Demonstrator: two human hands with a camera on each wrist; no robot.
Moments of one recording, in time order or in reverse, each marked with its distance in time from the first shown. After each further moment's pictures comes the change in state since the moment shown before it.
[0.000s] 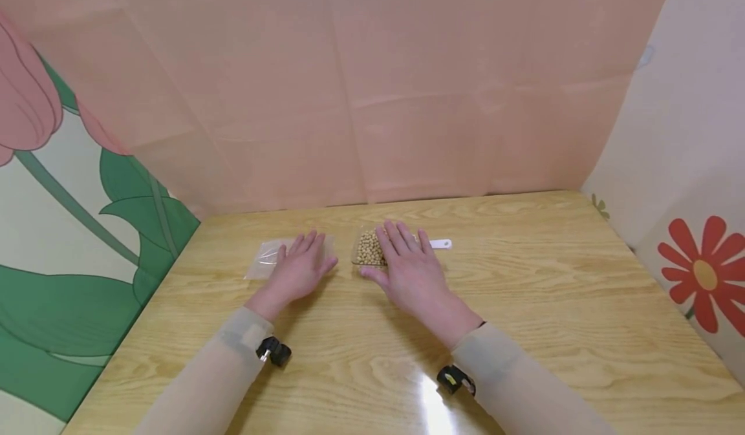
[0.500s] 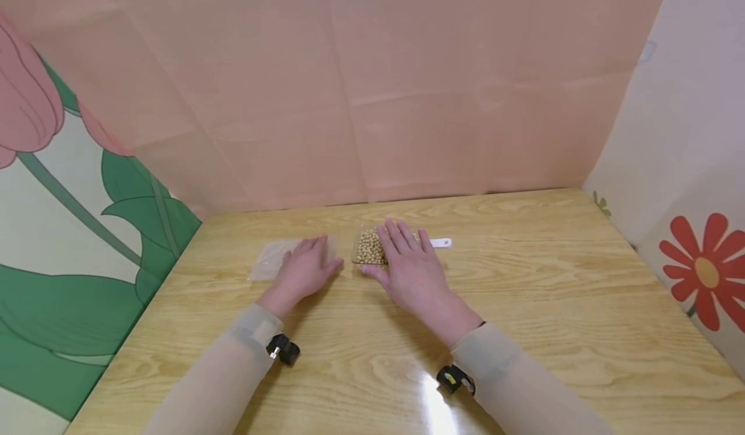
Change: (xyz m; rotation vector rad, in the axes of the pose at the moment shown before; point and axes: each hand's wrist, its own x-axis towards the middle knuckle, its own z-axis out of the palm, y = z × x) left_hand 0.007 0.010 0.005 -0.071 0.014 -0.079; right_hand 0.002 0.000 0.005 0.026 -0.001 0.021
